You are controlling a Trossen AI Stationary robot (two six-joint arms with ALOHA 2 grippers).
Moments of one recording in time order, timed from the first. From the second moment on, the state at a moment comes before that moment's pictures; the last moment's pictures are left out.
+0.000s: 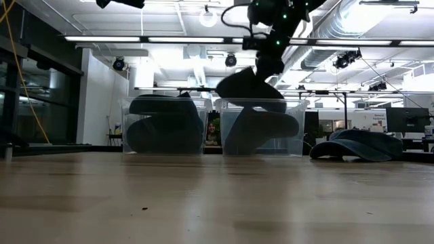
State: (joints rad) left arm -0.14 0.91 1.13 -0.76 -0.47 -0.27; right arm -0.47 1.64 1.42 -0.64 0.31 -0.53
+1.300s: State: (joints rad) left arm -0.14 0.91 1.13 -0.76 -0.46 -0.27; right arm -0.54 1.72 1.42 -0.79 0.12 -0.52
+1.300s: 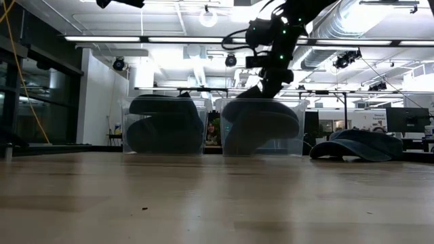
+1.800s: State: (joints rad) left arm -0.14 0.91 1.13 -0.76 -0.45 -0.29; right arm -0.54 1.74 1.43 -0.80 0.10 -0.50
